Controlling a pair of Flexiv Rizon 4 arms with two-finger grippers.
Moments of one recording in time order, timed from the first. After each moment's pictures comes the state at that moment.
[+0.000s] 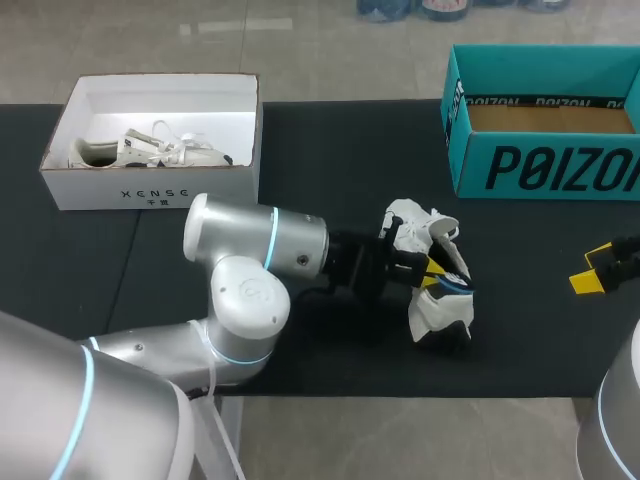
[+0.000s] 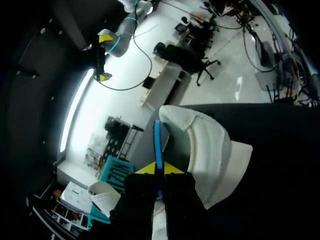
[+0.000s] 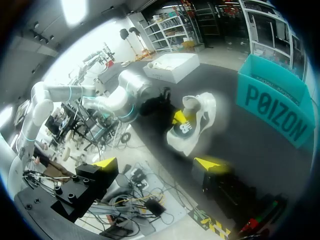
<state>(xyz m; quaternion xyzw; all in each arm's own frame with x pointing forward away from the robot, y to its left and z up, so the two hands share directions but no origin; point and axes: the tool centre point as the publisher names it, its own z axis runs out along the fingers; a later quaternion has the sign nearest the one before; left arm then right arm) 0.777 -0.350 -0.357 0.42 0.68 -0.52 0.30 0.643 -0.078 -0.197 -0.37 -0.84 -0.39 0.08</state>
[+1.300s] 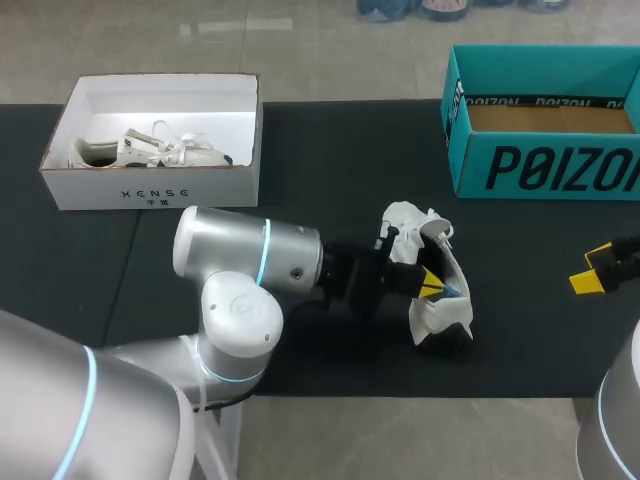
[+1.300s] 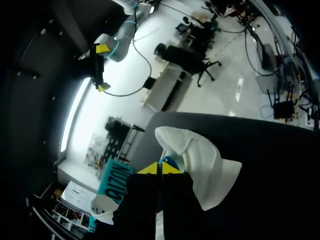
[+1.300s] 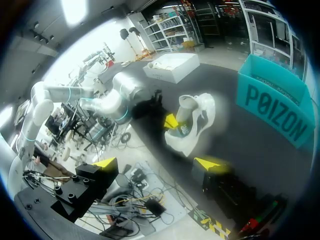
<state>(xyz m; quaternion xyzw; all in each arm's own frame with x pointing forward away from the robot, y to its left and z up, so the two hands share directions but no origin) 0.754 -0.341 -0.354 0.42 0.69 -0.51 0.30 0.643 -0.078 -0.197 -0.37 -0.84 -0.39 0.08</state>
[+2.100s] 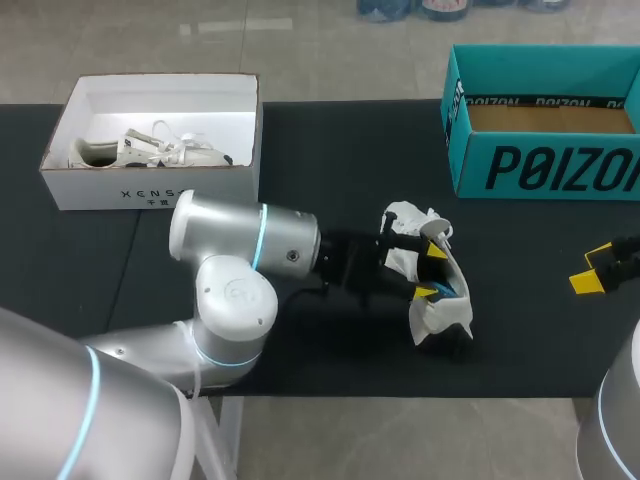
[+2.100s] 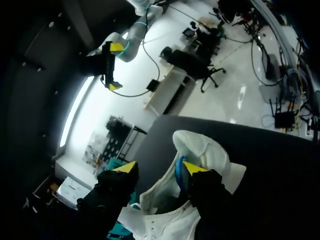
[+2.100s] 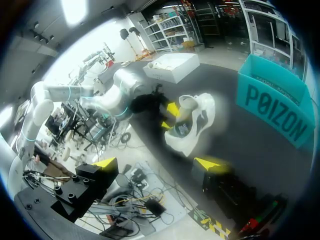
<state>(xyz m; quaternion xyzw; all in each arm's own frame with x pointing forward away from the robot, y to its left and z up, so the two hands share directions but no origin) 0.760 -0.335 -0.326 0.39 0.69 -0.53 0.29 0.643 -0.078 -0.197 -0.37 -0.84 -0.39 0.08</state>
